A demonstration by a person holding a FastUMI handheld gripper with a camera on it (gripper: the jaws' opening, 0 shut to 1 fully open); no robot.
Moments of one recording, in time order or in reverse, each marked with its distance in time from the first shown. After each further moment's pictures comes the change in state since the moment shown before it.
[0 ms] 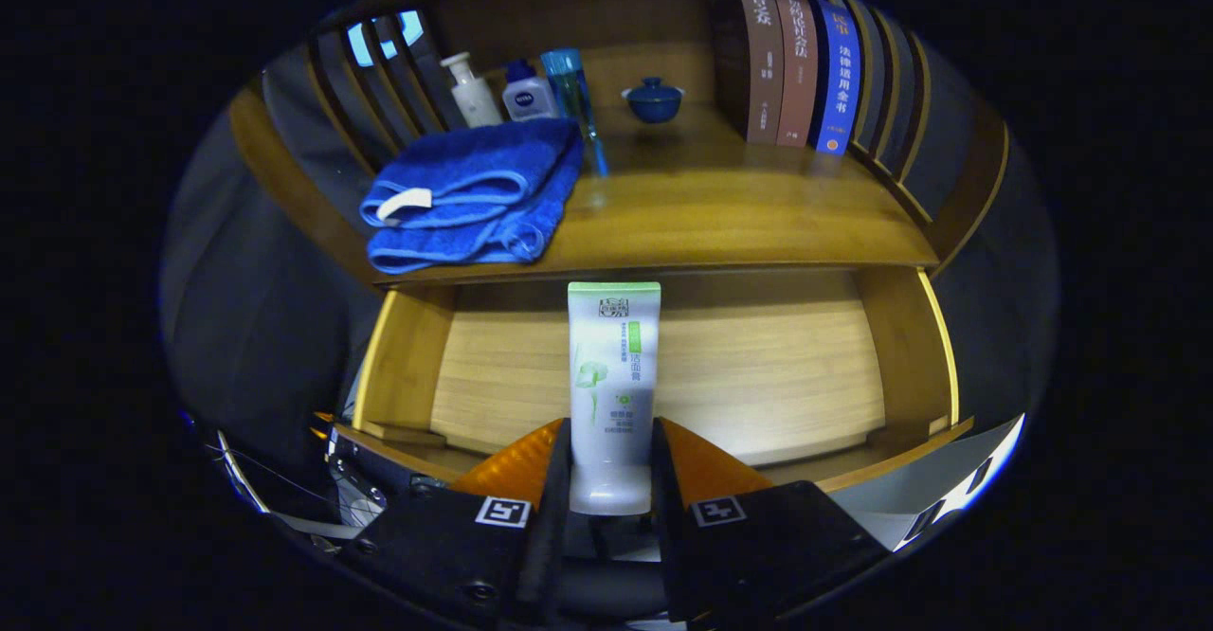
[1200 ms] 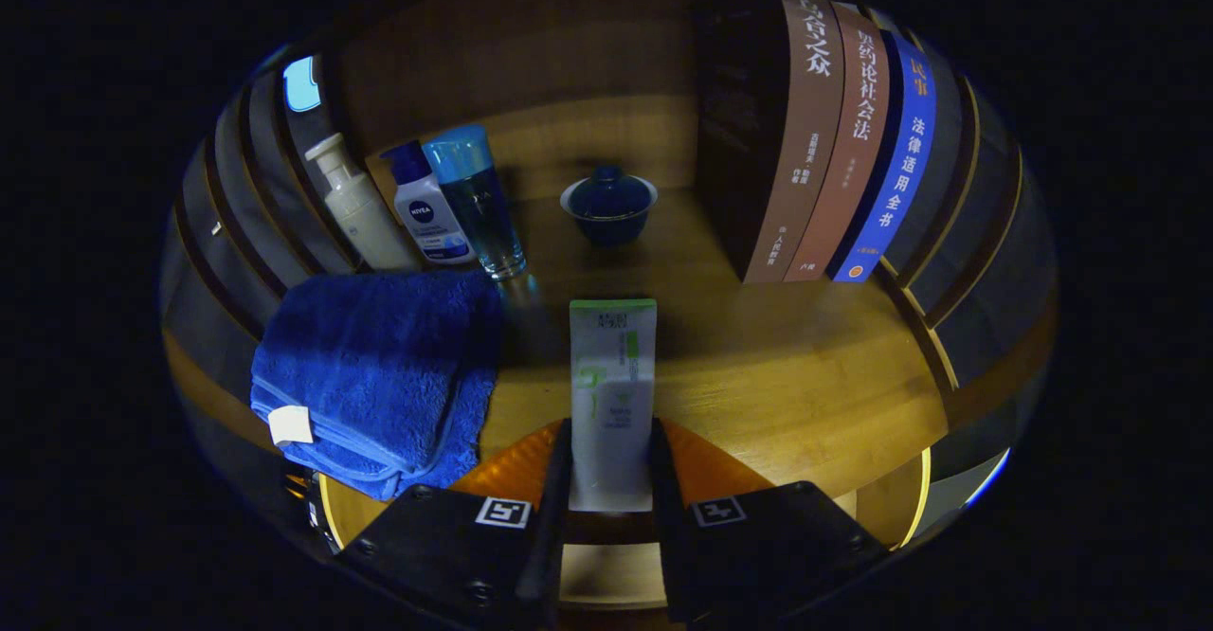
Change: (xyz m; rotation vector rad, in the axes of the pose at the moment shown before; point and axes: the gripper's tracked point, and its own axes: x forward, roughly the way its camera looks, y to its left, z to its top) arm 0.113 -0.038 0.149 0.026 -0.094 -0.138
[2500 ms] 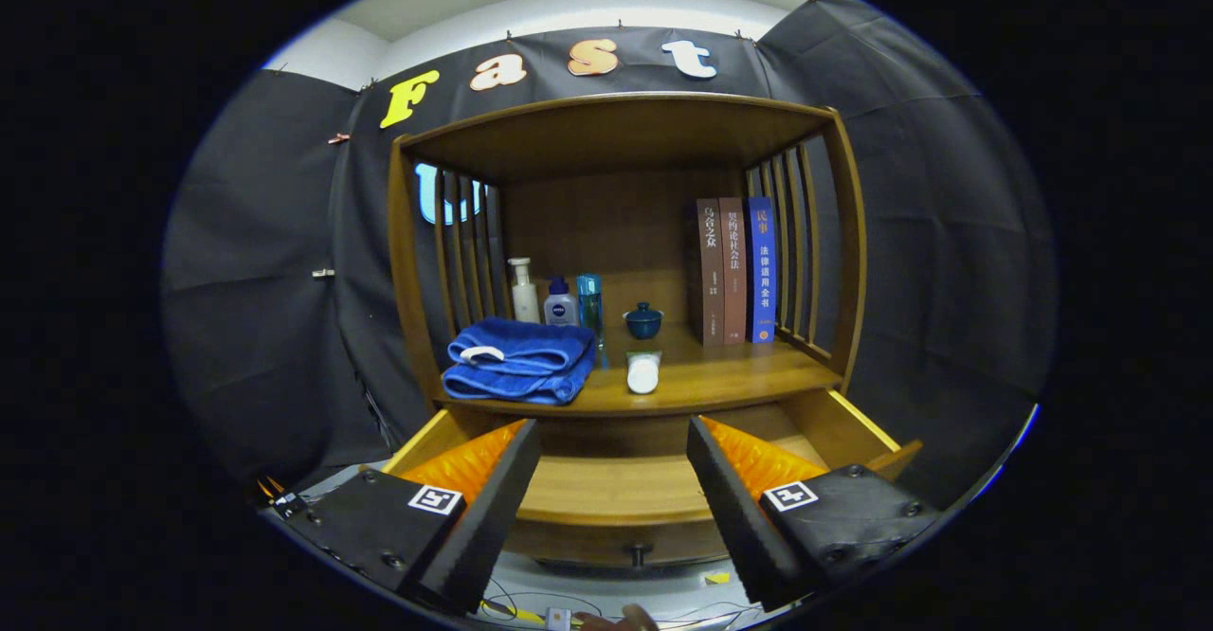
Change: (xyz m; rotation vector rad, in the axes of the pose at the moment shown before) arm -0.229 0.014 -0.151 -0.033 -0.743 0.110
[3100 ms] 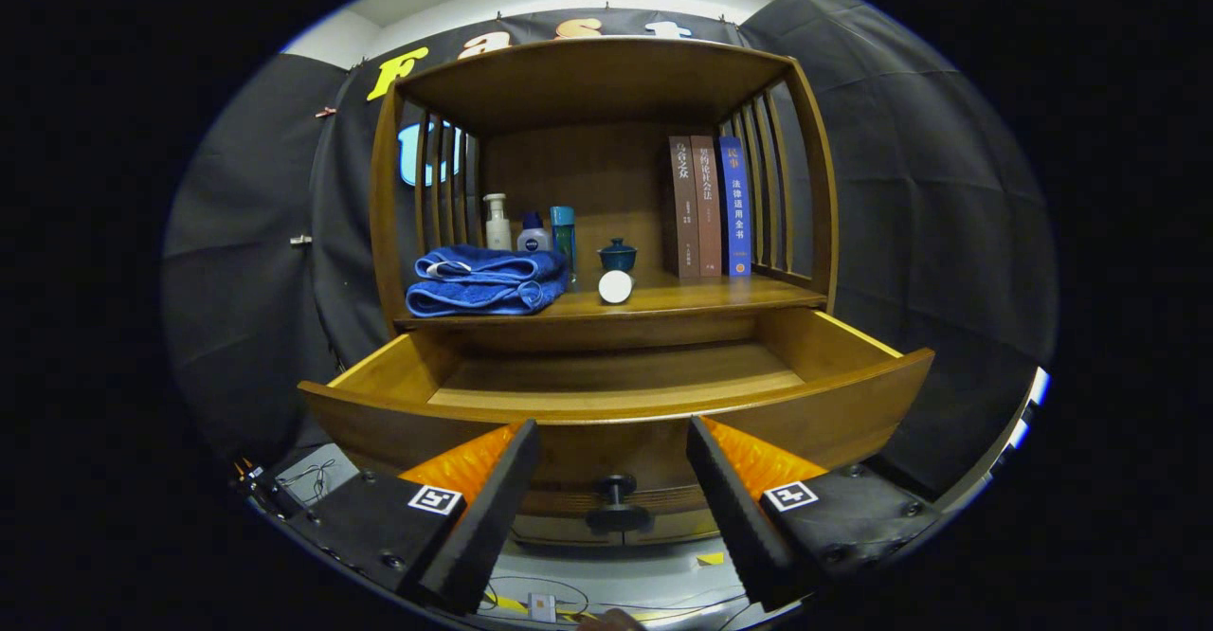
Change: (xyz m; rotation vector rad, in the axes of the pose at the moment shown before) arm 0.015 -0.022 -0.098 -0.015 0.104 -0.069
